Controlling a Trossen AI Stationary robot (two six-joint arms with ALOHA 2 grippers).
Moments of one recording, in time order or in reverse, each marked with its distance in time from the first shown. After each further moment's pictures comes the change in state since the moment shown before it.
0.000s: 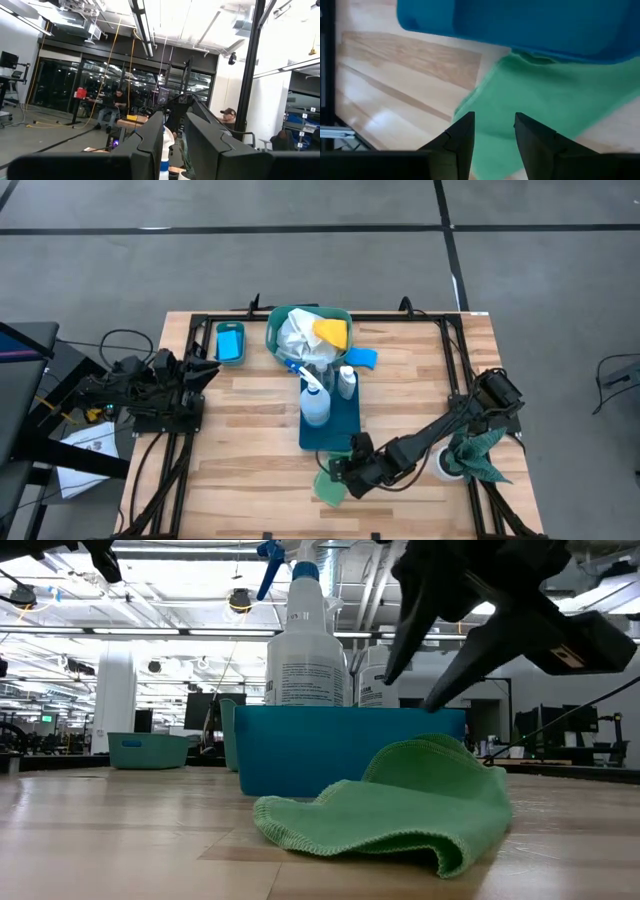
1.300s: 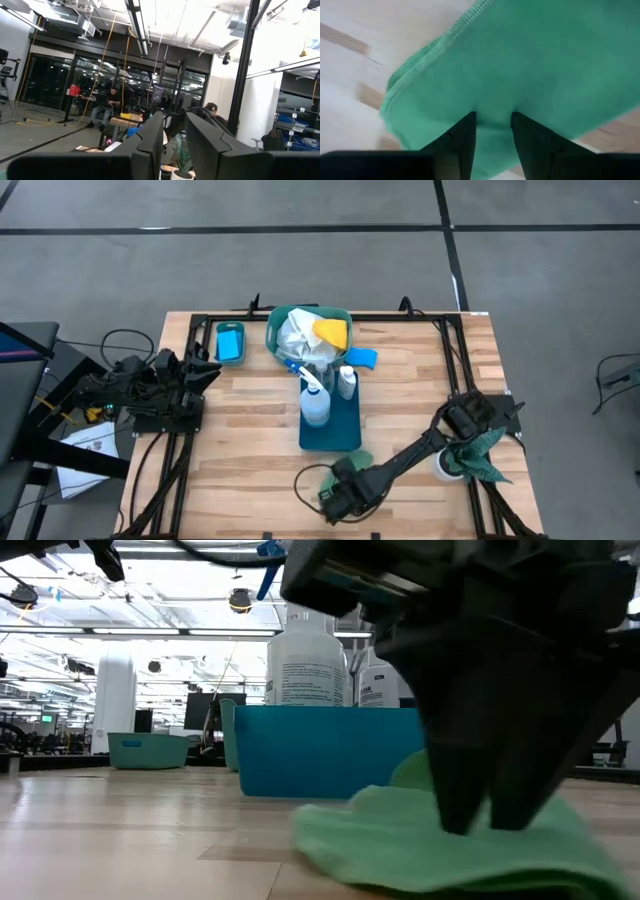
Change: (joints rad) left arm 0.000 0.029 0.001 0.023 0.028 -0.026; right arm 0.036 0.411 0.488 -0.446 -0.249 -0.112
